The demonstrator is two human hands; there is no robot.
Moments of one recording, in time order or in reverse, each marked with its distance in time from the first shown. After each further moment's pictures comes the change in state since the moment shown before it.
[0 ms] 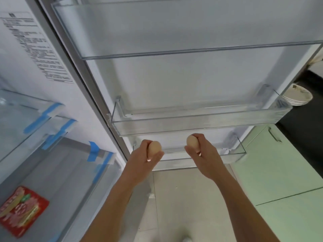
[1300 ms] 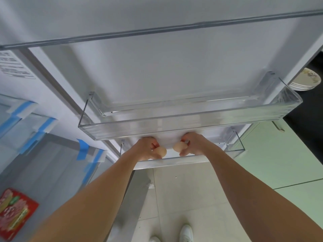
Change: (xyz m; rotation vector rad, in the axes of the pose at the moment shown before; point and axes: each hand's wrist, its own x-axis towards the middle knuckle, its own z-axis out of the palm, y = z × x) left_hand 0.099 -0.043 0.058 0.241 -0.460 -0.241; right_hand 0.082 0.059 0.009 -0.229 -0.545 0.369
